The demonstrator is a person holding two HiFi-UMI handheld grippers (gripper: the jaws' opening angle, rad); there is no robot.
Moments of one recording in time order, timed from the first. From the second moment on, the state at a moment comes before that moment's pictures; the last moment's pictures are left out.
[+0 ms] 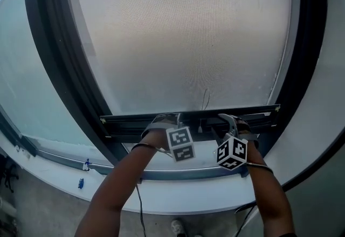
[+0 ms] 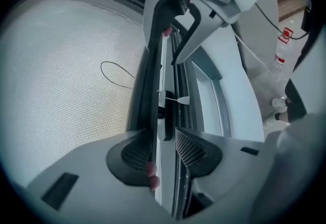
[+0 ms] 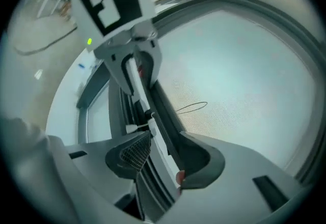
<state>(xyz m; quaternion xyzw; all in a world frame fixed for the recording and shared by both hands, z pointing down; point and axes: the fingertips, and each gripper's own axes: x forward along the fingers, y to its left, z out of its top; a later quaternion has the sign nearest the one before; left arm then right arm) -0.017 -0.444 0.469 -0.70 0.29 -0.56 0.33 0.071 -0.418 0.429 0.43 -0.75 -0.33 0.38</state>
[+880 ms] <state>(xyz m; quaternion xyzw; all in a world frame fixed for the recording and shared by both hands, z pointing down) -0.017 -0.441 0.472 -0.71 0.28 -0.56 0.32 0.032 -0.443 0.507 0.54 -0.82 0.07 0.18</state>
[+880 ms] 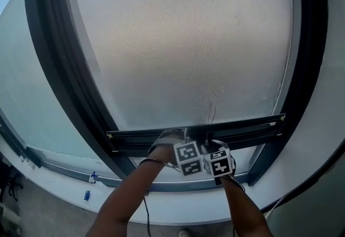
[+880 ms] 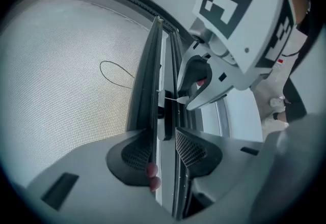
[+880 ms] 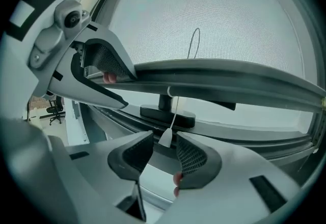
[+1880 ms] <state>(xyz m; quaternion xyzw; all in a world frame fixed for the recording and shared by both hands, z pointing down) -0.017 -0.443 0.469 -0.71 0.29 -0.56 0.32 0.027 -0.450 0.505 0.52 -0.84 0.08 0.15</state>
